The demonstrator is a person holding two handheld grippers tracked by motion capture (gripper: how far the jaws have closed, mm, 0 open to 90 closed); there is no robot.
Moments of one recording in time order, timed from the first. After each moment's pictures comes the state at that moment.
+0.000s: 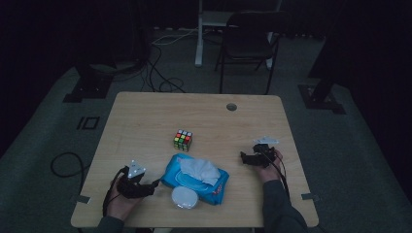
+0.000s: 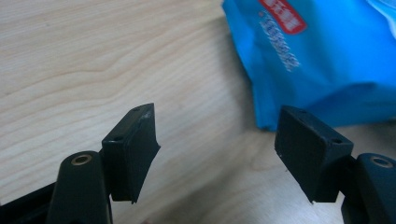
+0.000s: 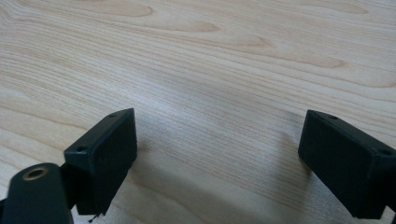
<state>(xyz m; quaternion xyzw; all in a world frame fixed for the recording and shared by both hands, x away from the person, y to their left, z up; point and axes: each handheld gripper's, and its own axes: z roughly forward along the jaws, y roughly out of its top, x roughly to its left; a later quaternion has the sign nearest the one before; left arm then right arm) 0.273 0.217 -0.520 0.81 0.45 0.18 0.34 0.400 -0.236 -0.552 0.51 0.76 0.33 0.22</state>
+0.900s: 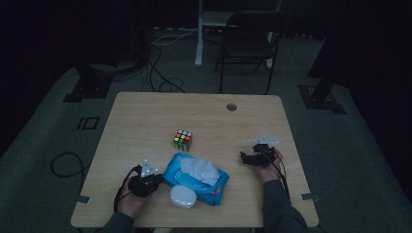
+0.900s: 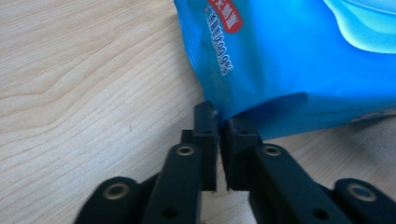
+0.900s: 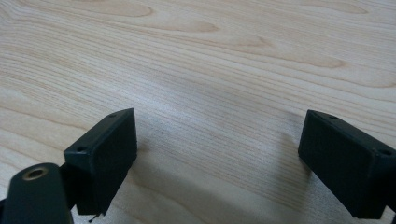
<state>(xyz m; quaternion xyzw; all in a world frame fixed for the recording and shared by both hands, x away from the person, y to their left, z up) 0.283 0.189 -0.525 0.83 0.42 0.17 0.33 0.400 -0.236 -0.552 0.51 0.76 0.33 0.22</state>
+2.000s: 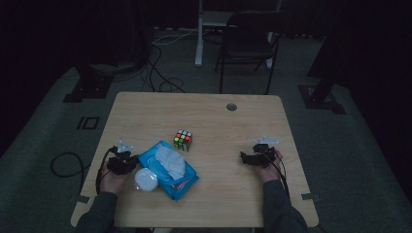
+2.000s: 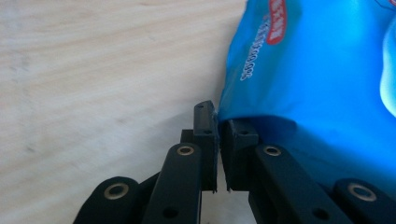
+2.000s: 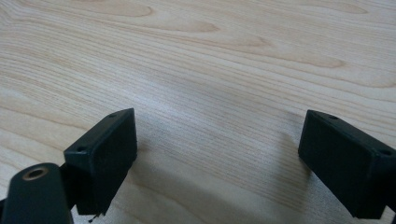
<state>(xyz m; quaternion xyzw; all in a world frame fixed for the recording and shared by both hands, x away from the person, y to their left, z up) 0.352 0.271 -0.521 0.78 0.51 0.19 0.31 0.400 -0.236 -0.552 0.51 0.76 0.33 0.22</state>
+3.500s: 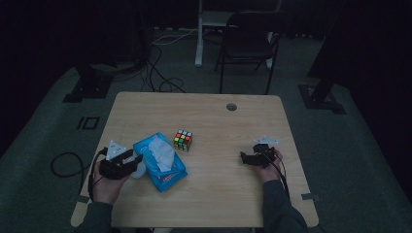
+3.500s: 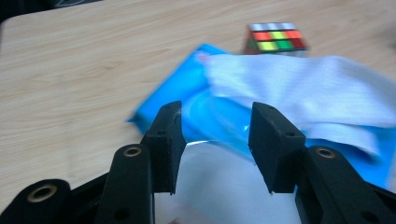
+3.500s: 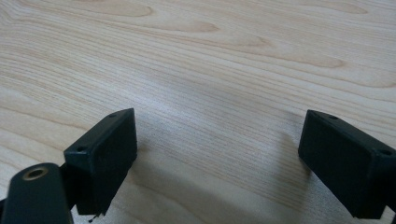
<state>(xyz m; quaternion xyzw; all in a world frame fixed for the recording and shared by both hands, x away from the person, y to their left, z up) 0.295 0.250 -0.459 0.76 0.46 0.24 0.39 0.400 -0.236 -0.552 0.51 0.76 0.33 0.22</state>
